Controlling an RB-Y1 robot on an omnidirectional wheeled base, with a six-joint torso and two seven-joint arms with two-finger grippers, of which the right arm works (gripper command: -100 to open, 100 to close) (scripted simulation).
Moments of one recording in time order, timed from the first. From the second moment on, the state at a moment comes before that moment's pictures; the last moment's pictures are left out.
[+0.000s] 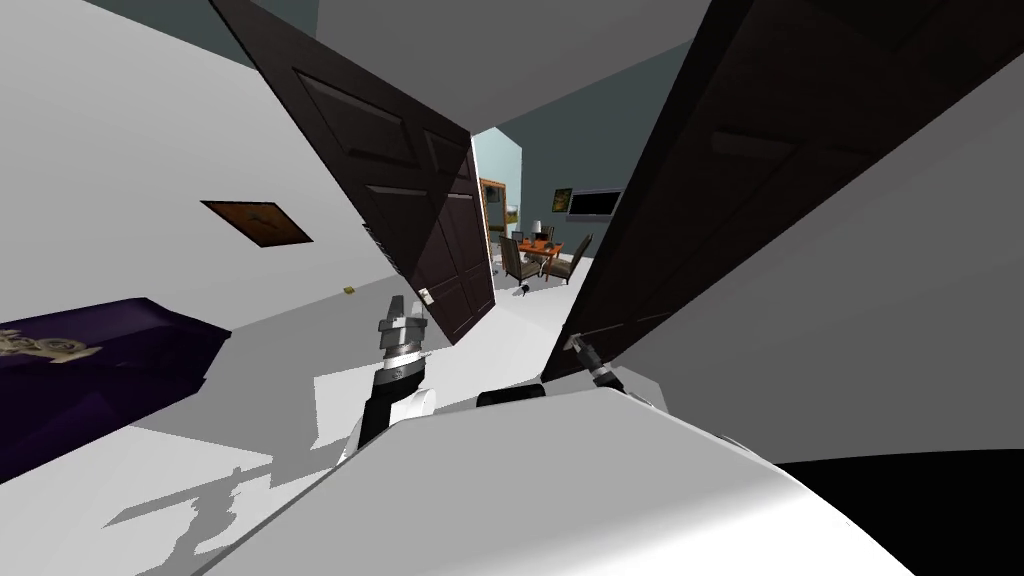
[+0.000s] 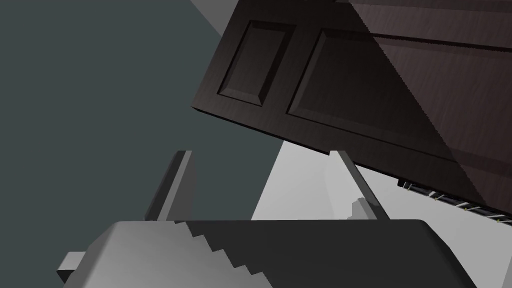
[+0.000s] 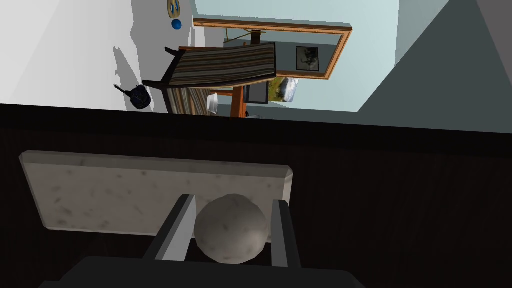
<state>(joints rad) 0.12 -0.49 0.29 -0.67 -0.19 -1.10 -0.36</state>
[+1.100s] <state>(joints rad) 0.14 -0.54 0.35 -0.59 -0.20 -1.22 -0.39</state>
